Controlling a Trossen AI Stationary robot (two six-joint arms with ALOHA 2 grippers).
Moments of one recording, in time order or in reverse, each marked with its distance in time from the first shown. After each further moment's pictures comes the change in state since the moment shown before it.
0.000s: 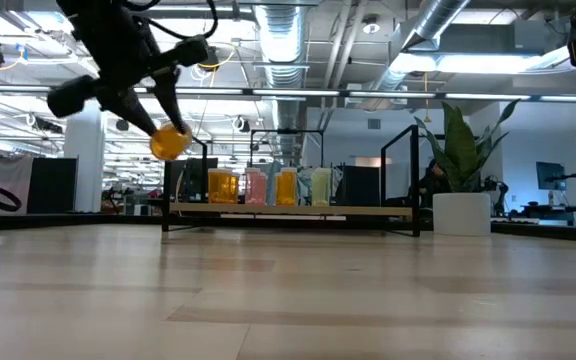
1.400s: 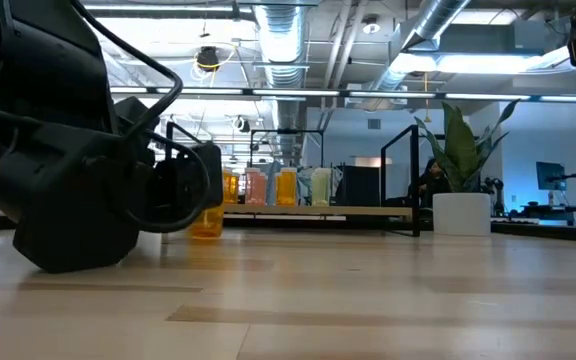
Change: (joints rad) left arm -0.238 0.805 0.001 0.350 -0.715 -0.122; right arm 0.000 0.000 0.000 0.000 0.000 0.000
